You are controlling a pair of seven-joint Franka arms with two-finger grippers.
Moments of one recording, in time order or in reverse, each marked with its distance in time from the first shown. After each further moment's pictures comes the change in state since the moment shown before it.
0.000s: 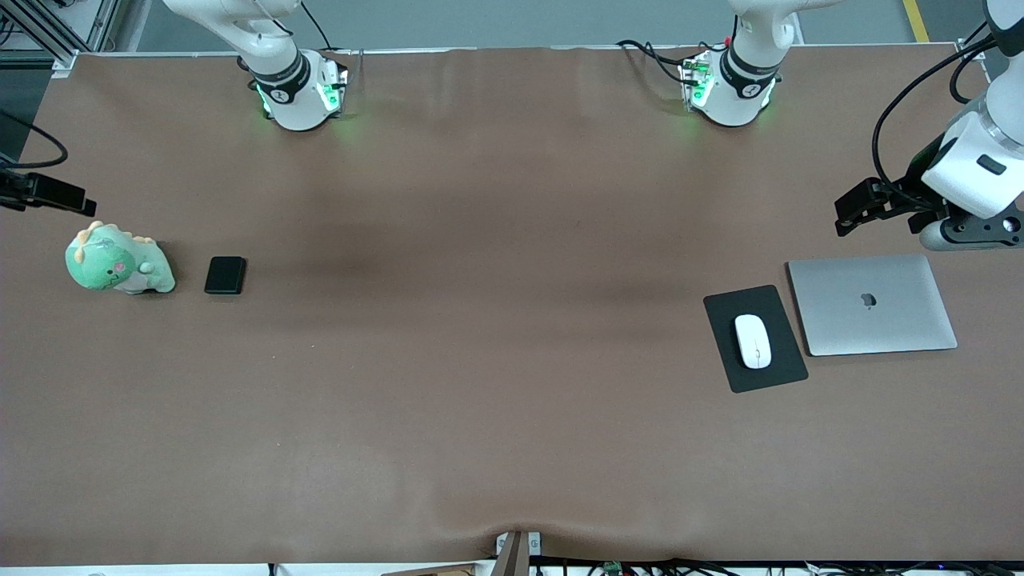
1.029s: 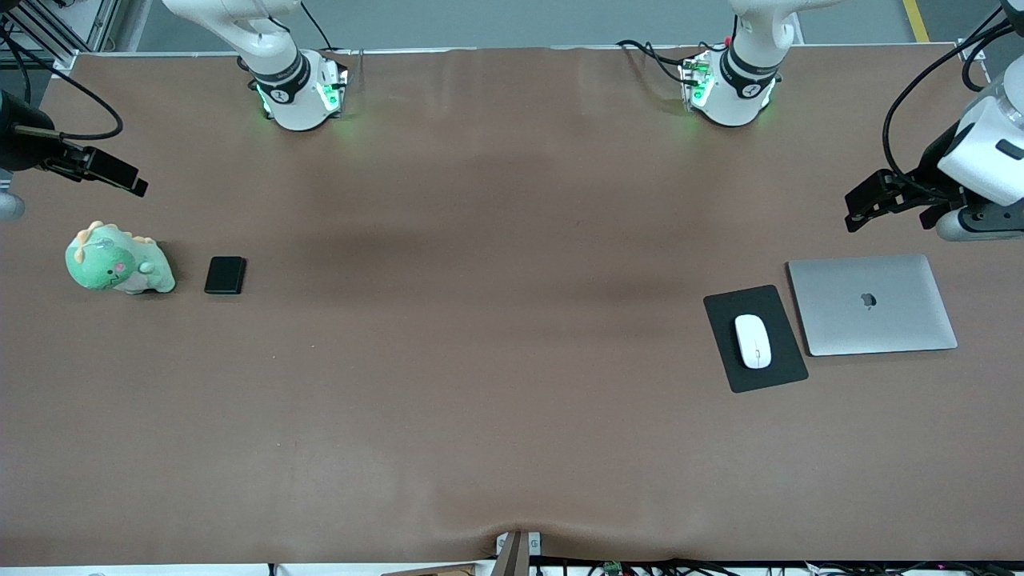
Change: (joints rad) left arm 0.003 -0.014 0.006 0.021 0.000 -0.001 0.007; right arm 0.015 -0.159 0.072 -0.199 0.043 0.105 0.217
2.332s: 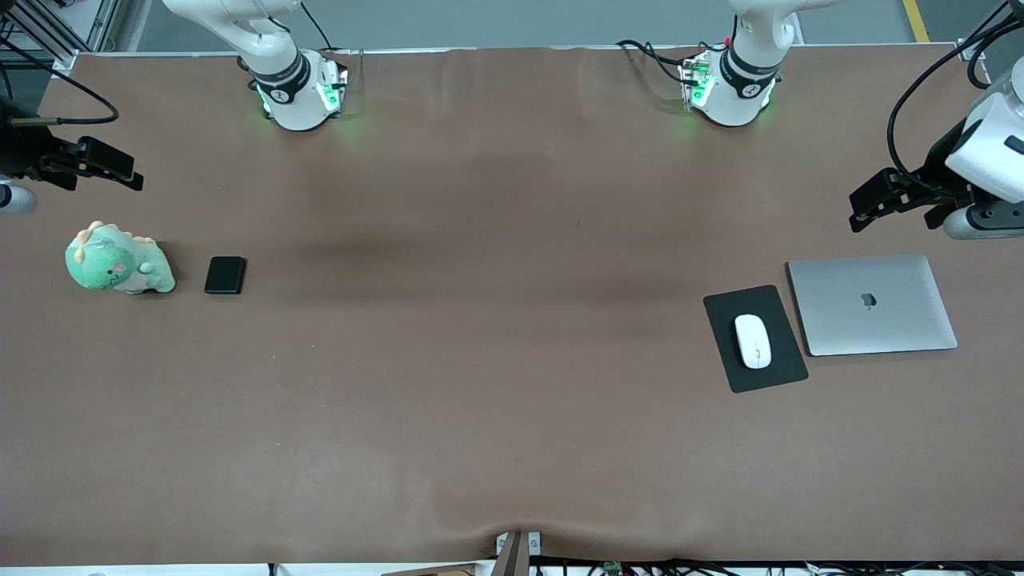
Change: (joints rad) left arm 0.001 0.002 0.001 0.005 0.000 0.000 0.000; right arm -0.007 0.000 -0.012 -0.007 0.000 0.005 -0.254
